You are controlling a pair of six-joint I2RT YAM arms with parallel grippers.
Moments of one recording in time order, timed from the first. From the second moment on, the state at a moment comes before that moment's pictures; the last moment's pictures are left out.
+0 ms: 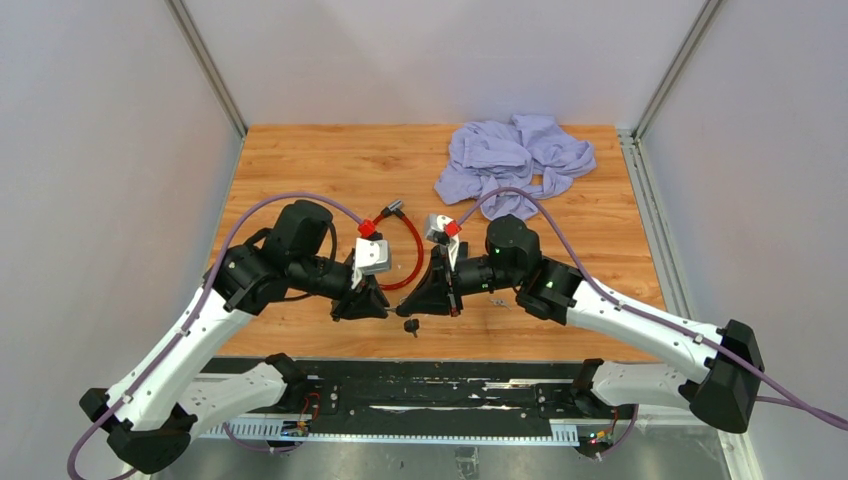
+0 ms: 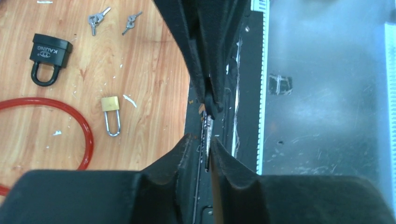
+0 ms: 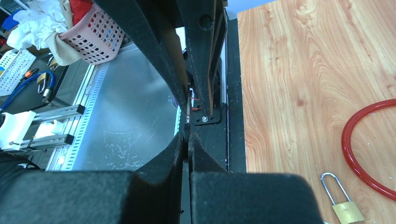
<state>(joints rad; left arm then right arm) -0.67 0.93 1.17 -1.02 0.76 0.38 0.98 1.14 0.91 0.05 -0.73 0.26</state>
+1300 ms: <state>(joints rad) -0.57 0.96 1.16 -0.98 0.88 0.27 0.87 1.18 0.91 0.11 -0.80 0.36</state>
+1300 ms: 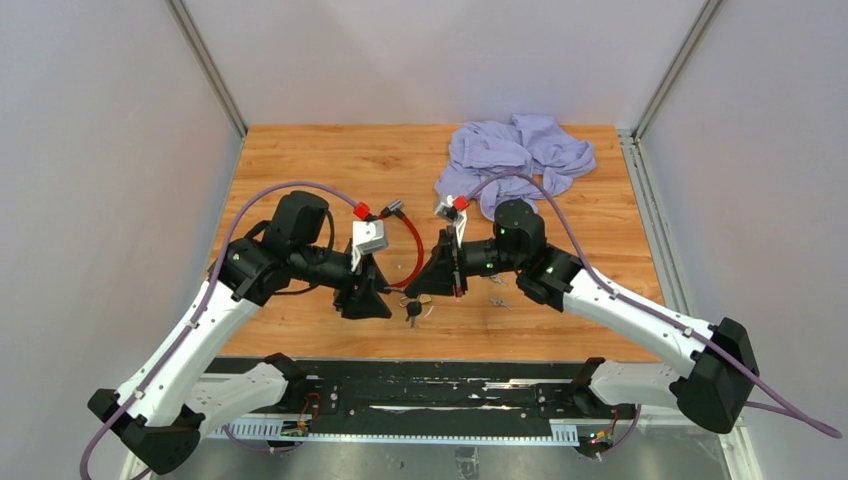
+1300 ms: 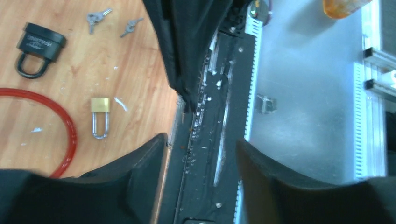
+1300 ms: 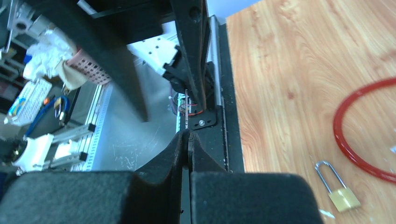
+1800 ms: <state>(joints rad) -0.57 1.36 1.35 -0.87 0.58 0.43 0.52 1.01 0.90 -0.33 -0.59 0.42</state>
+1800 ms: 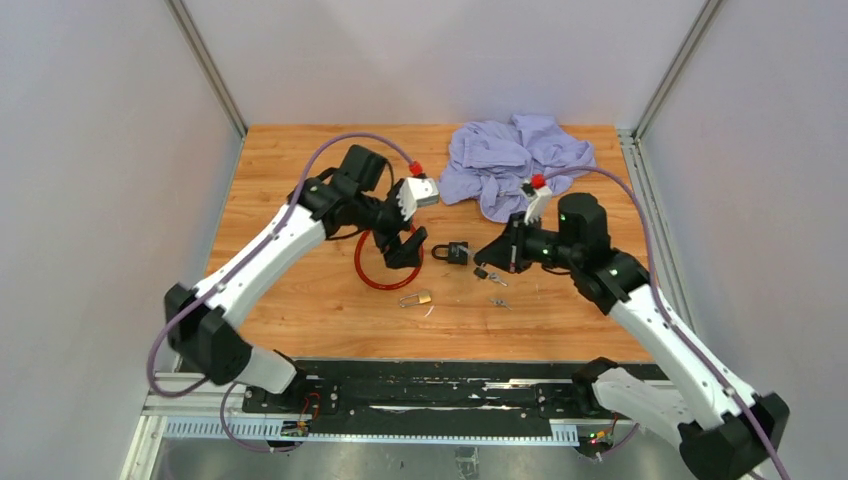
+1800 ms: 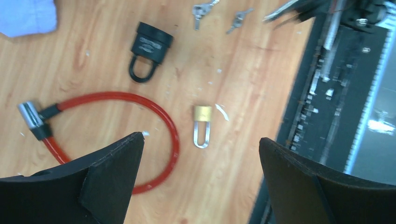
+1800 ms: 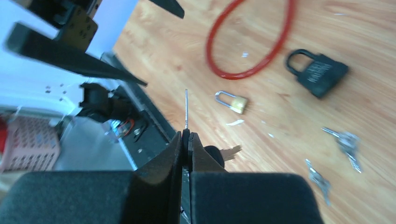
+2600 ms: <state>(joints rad) -0.70 2.01 1.53 -0.52 0.36 0.75 0.38 0.80 0.92 -0.82 -0.14 0.43</state>
